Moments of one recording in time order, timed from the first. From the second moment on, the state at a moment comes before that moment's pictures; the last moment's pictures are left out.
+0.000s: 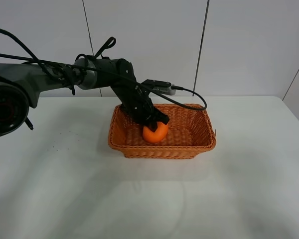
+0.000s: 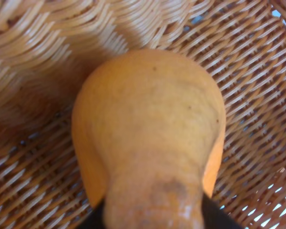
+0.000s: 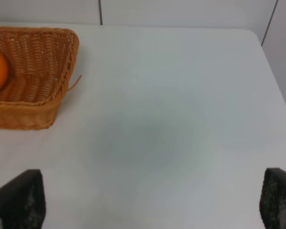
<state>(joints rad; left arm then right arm) -0.54 2.30 -1.83 -0.26 0.69 0.23 0.00 0.00 -0.50 0.01 1.02 0.01</state>
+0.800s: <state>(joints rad) -0.54 2.22 -1.83 -0.25 0.74 0.23 0.00 0.00 -0.50 0.01 1.02 0.01</state>
